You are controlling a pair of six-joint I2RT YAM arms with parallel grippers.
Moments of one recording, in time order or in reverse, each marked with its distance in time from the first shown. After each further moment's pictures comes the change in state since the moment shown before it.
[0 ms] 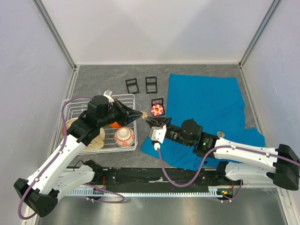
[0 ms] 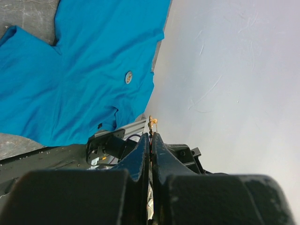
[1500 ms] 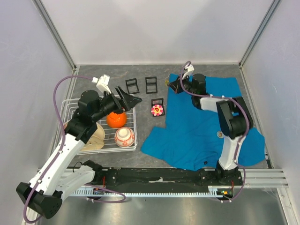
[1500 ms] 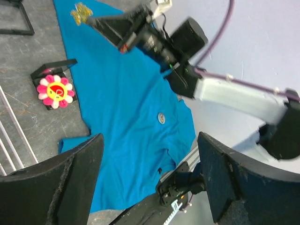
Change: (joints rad) left arm 0.119 0.001 0.034 0.229 0.039 0.585; right arm -0.830 0.781 0.349 0.240 -0.435 0.988
